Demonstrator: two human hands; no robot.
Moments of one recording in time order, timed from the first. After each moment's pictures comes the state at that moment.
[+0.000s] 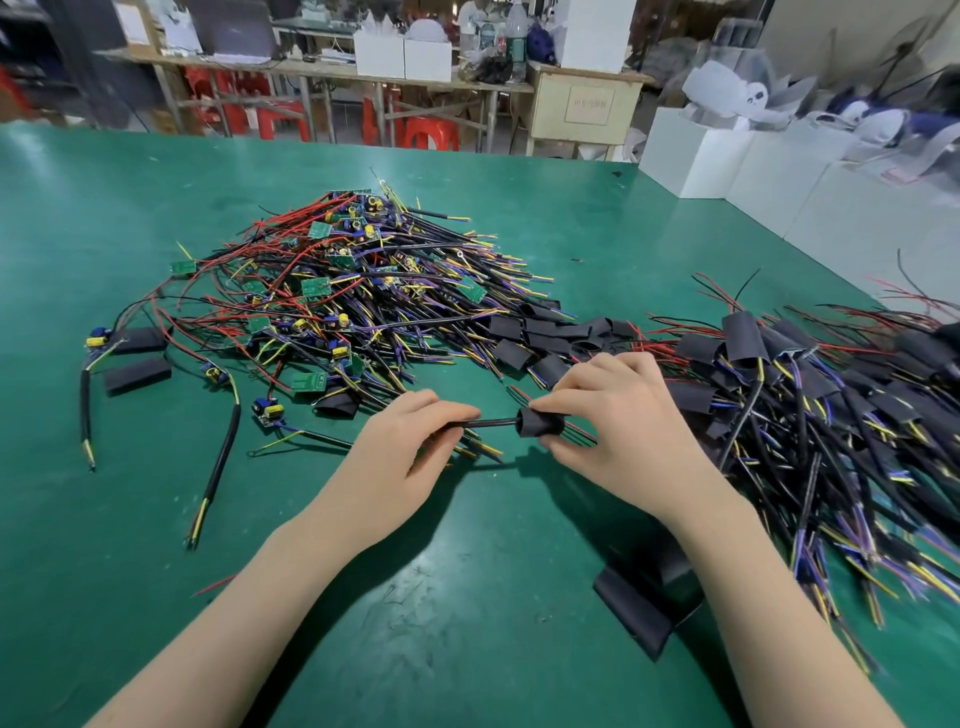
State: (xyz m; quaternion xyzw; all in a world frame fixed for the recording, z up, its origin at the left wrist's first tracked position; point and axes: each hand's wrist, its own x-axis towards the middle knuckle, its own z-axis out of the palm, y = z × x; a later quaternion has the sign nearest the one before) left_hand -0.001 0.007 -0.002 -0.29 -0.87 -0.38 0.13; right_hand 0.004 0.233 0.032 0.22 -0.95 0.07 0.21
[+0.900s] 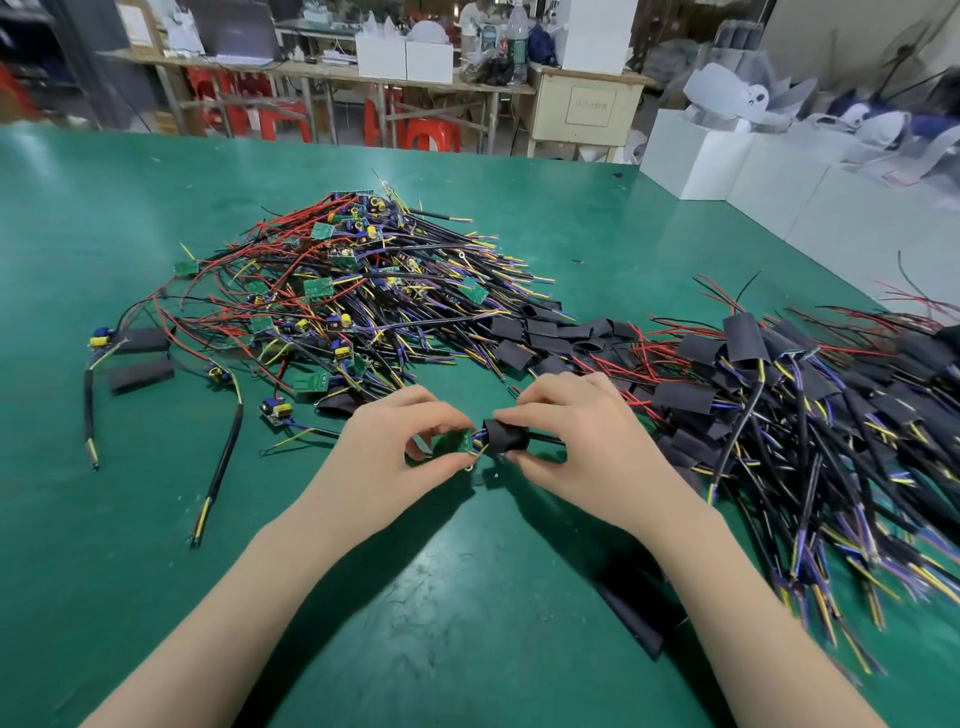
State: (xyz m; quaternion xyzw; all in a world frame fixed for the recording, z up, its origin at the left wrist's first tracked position) left_hand 0.000 0.000 0.005 -0.27 -0.87 -0.40 0.12; right_hand 0.008 0.212 0.025 0.26 -0.94 0.15 0.17
